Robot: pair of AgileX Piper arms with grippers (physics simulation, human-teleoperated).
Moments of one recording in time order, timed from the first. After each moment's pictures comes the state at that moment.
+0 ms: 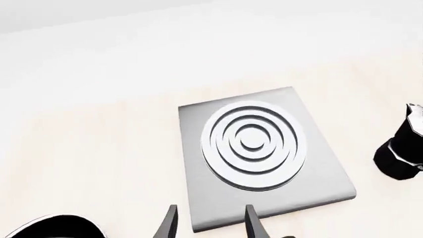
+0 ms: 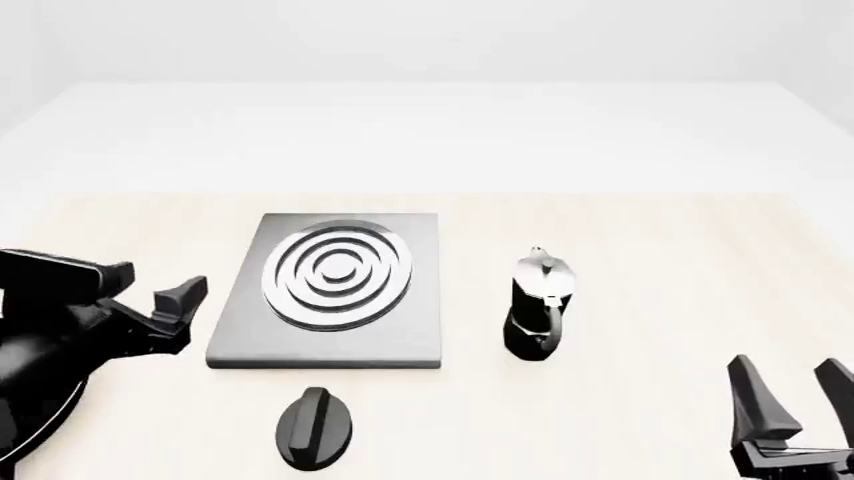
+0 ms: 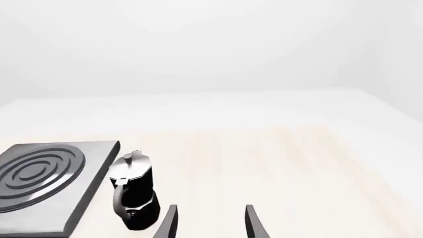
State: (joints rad) left arm -0.15 0.81 -0.46 0.10 0.08; right arm -0.02 0.12 0.00 -0.08 0.03
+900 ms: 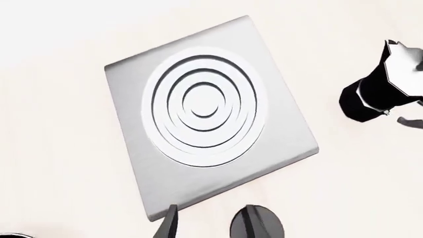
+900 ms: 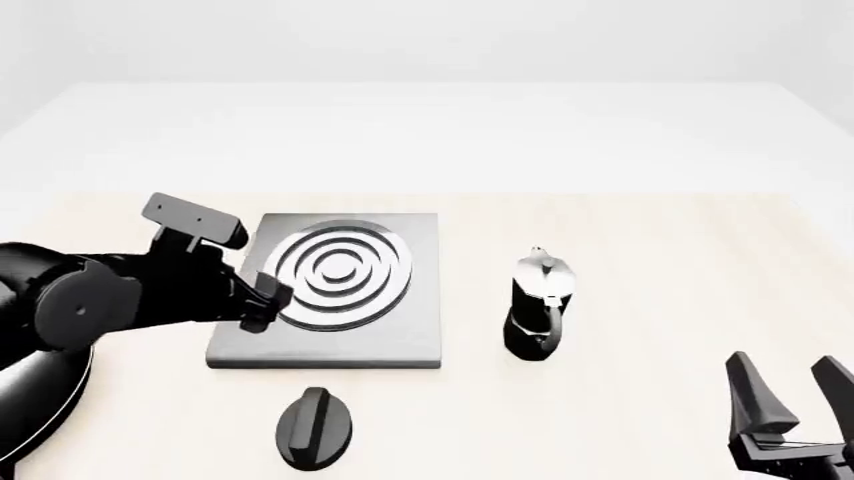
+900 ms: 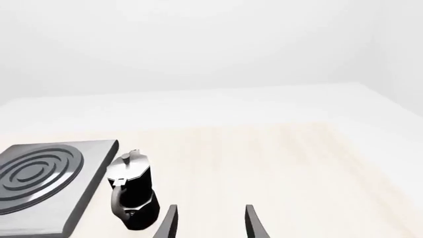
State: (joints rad) left arm -0.35 1.20 -0.80 0.46 0.04; right arm -0.03 0.18 0.00 -0.11 0.04
